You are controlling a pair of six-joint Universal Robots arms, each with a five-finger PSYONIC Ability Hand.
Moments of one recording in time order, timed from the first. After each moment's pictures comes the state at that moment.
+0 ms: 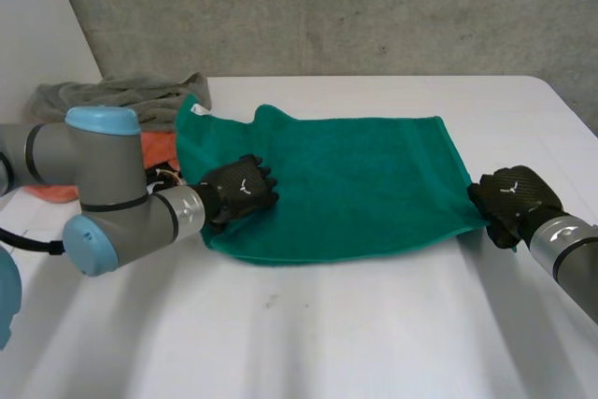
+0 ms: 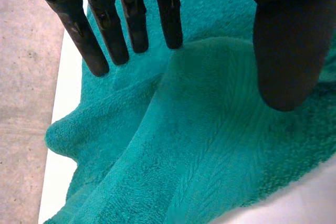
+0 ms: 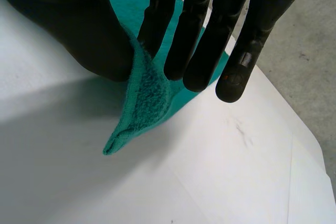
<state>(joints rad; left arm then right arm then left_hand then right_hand) 4.35 -2.36 -1.14 2.98 -1.07 4.39 1.66 -1.22 1.80 -0.20 1.29 2.45 0.43 0.42 0.42 0.41 0.25 0.99 1.17 1.18 1.19 1.00</state>
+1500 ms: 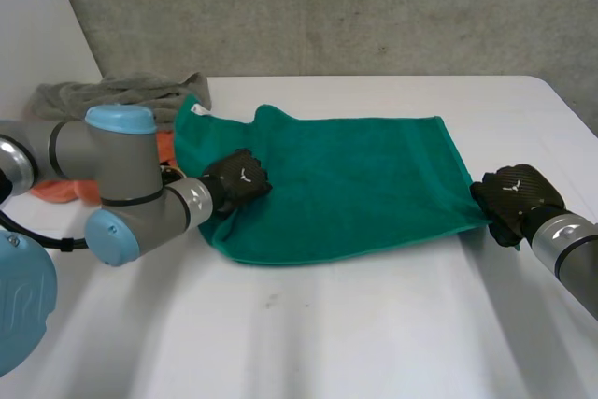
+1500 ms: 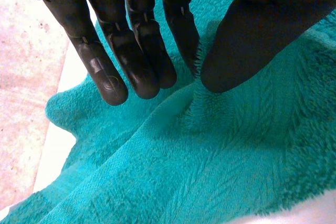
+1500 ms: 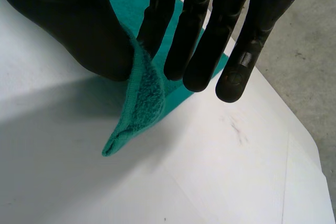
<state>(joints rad) 4.33 -2.46 -1.00 2.99 -1.16 4.25 1.65 -1.22 1.80 -0.21 1.29 2.45 1.10 1.19 1.19 1.19 0.98 0.99 1.17 1.18 1.19 1.00</state>
